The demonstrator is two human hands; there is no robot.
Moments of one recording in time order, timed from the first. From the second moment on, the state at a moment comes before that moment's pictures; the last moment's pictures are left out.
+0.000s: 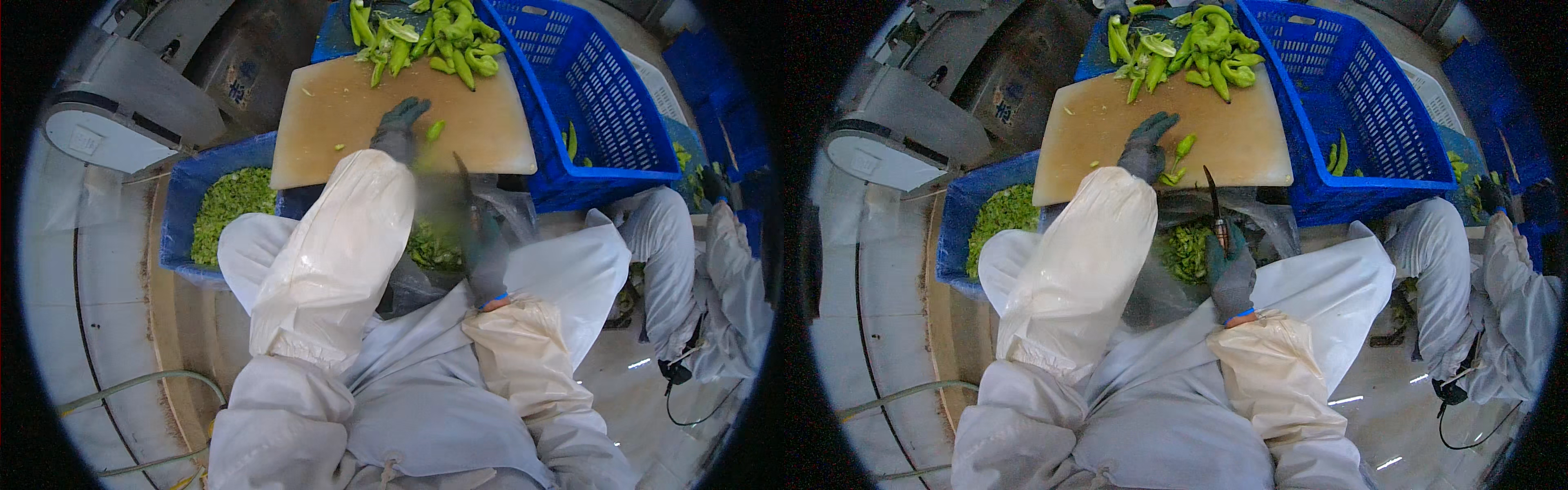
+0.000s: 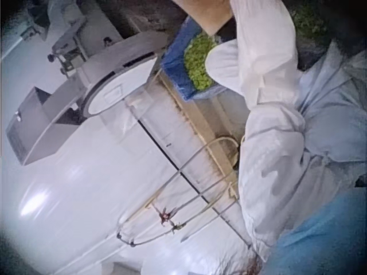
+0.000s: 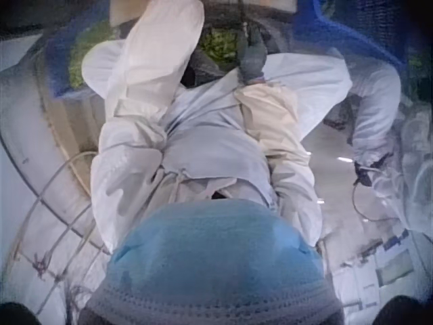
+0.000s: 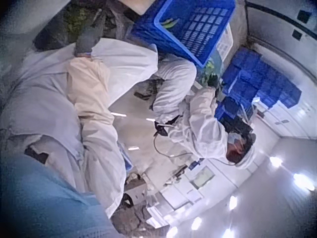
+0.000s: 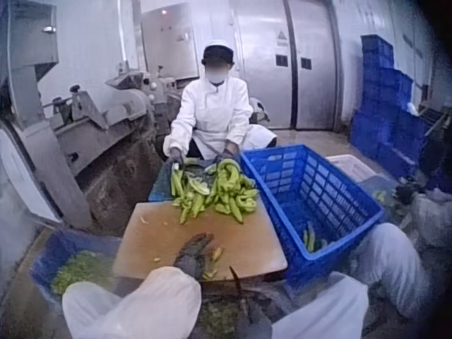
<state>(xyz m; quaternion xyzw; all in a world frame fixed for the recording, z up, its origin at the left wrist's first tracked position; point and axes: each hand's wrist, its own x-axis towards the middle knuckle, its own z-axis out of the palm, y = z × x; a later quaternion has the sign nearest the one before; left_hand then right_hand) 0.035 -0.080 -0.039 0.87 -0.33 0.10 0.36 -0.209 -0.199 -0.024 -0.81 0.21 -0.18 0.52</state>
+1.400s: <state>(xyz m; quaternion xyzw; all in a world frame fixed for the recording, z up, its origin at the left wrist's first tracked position) -0.008 -0.078 -0.037 0.95 -0.23 0.13 0.17 -0.188 -0.204 -0.049 -0.90 0.15 -0.06 0.40</state>
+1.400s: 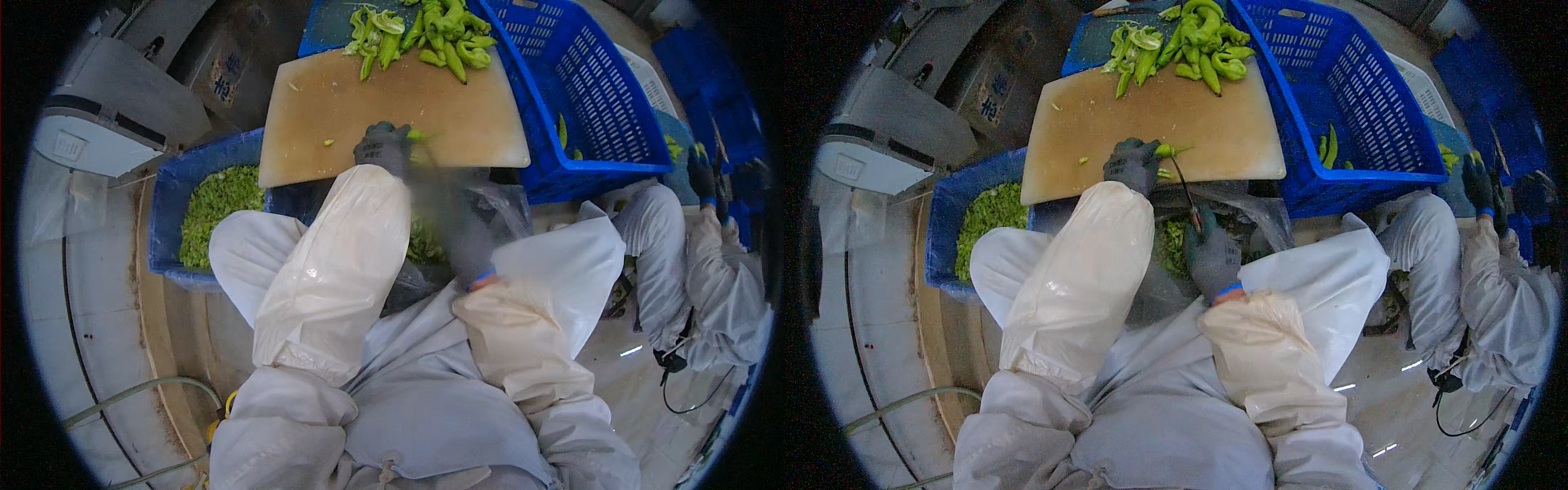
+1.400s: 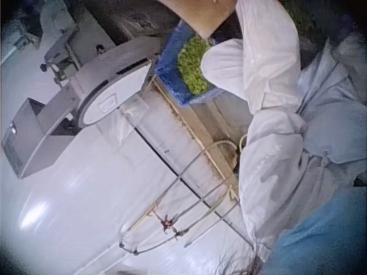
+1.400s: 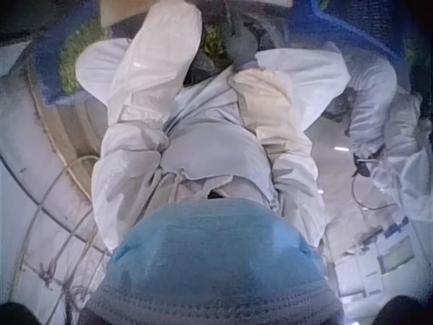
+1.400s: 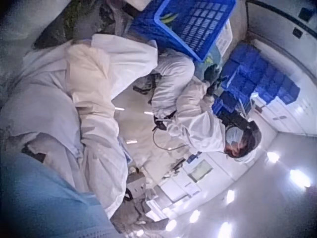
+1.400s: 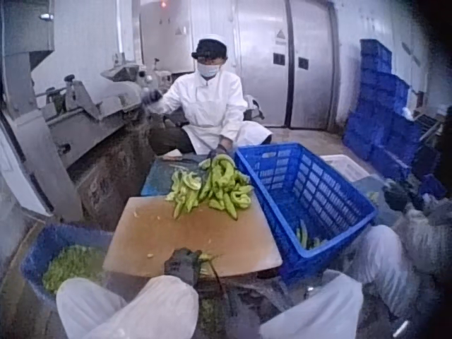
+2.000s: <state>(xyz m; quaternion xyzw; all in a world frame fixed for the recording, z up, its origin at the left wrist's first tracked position) 0.021 -0.043 -0.052 0.95 -0.29 0.00 0.12 -0.173 -0.170 0.023 -0.84 0.18 -0.09 0.50</state>
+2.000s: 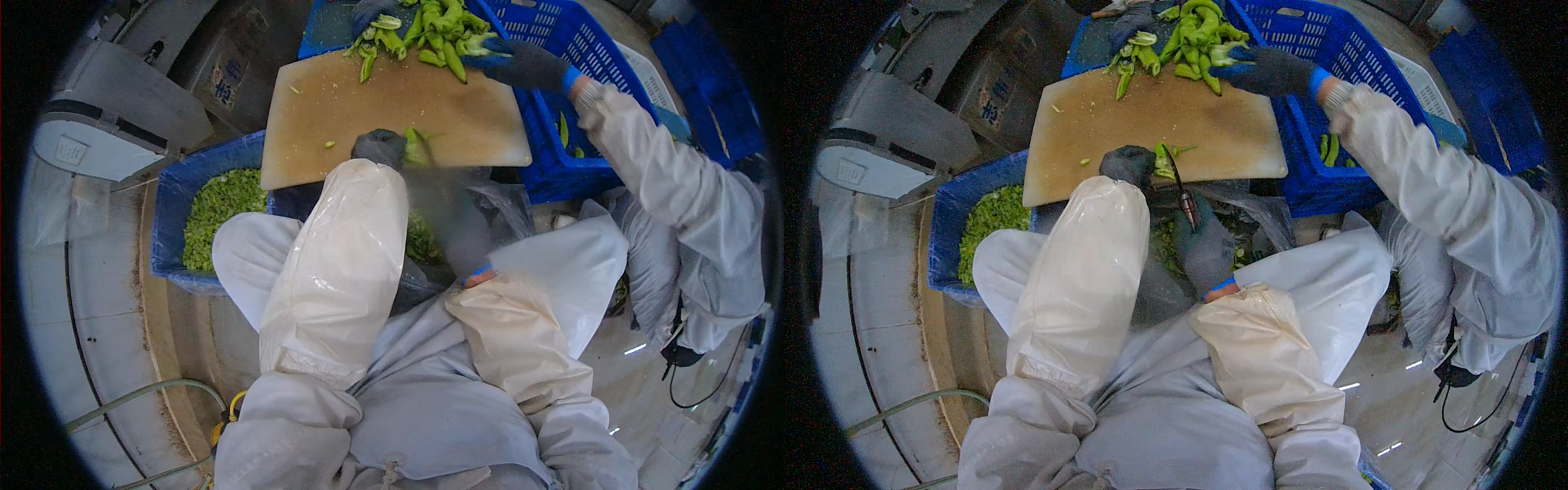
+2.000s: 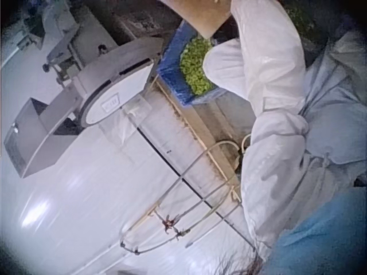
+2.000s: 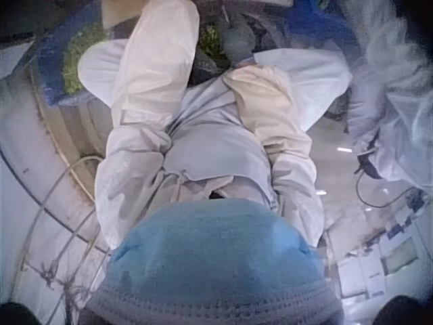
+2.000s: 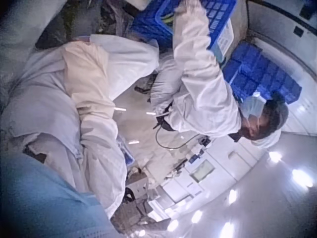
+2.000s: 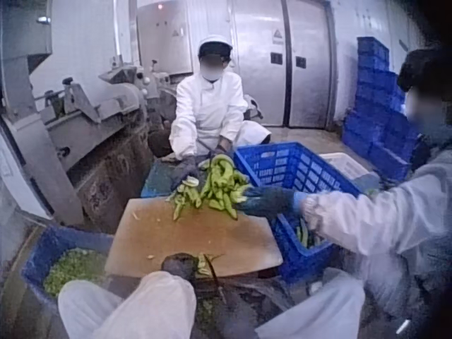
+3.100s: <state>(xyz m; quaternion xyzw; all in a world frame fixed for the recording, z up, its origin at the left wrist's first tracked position) -0.001 -0.078 -0.039 0.88 -0.02 -0.03 0.48 -0.207 -0.192 -0.040 -0.90 0.10 -0.11 0.42</state>
